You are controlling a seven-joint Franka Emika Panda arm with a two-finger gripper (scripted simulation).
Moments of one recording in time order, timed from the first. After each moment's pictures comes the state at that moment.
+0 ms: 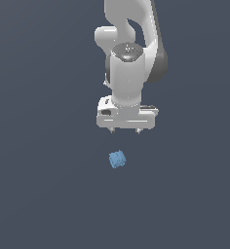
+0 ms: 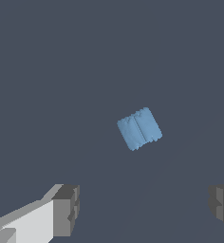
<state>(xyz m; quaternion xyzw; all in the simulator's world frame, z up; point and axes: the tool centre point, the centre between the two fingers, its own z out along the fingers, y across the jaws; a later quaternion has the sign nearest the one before) 0.018 0.039 0.205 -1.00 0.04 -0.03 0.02</state>
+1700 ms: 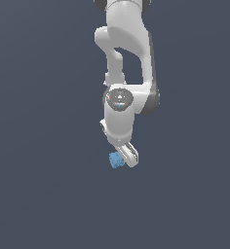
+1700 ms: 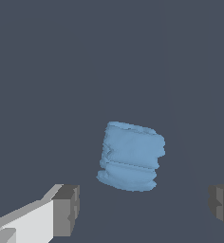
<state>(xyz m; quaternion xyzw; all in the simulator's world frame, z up) 0.053 0.016 0.111 -0.88 0.48 0.00 0.01</state>
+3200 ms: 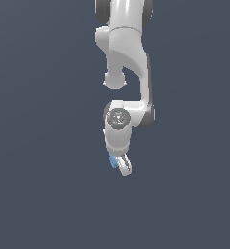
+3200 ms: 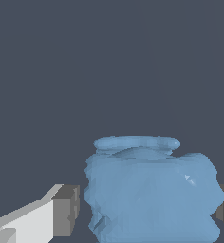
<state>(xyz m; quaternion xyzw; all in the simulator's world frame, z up) 0.057 0.010 0.045 -0.83 0.56 0.00 0.00</state>
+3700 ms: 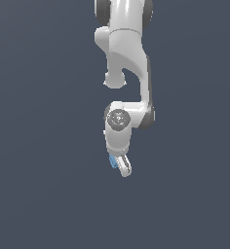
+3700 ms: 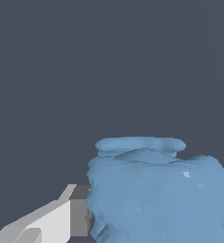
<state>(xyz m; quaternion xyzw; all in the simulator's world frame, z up) 0.058 0.011 0.041 -0.83 0.56 0.00 0.00</state>
